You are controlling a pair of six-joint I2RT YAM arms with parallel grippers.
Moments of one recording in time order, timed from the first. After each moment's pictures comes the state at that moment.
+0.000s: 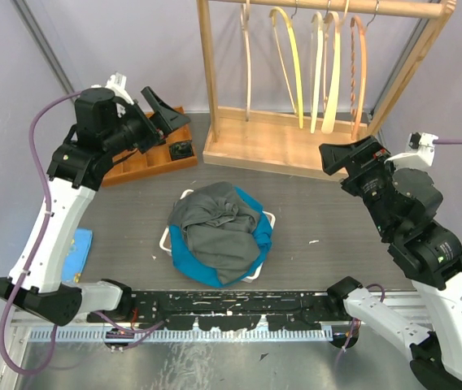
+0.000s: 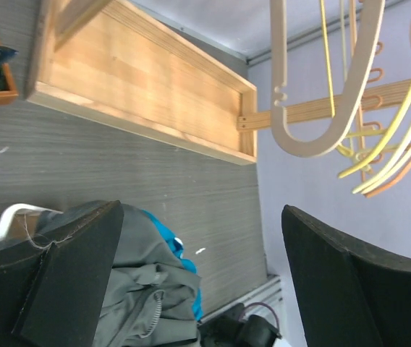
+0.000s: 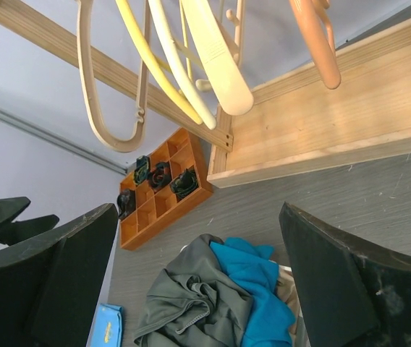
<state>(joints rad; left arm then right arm) -0.36 1.28 1.64 -0.70 0.17 -0.80 0.50 0.76 1.37 -0.74 0.39 0.79</state>
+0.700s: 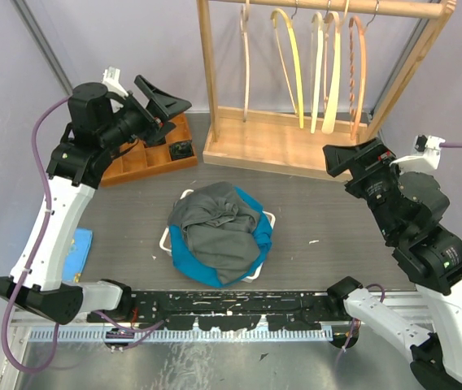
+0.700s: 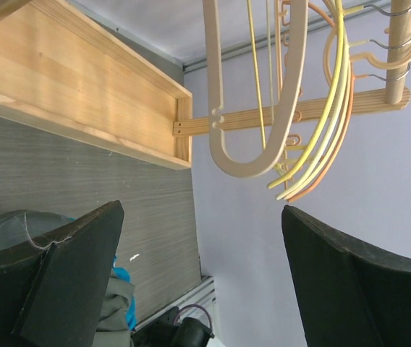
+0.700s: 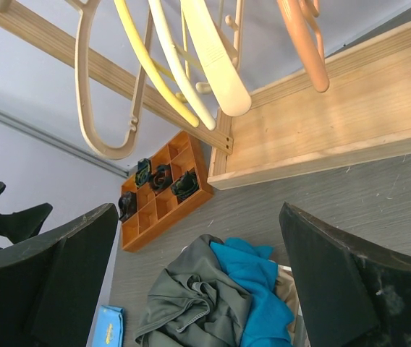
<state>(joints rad) -0.33 1.30 1.64 -0.57 0.30 -1.01 0.50 0.75 1.39 -0.76 0.40 0.79</state>
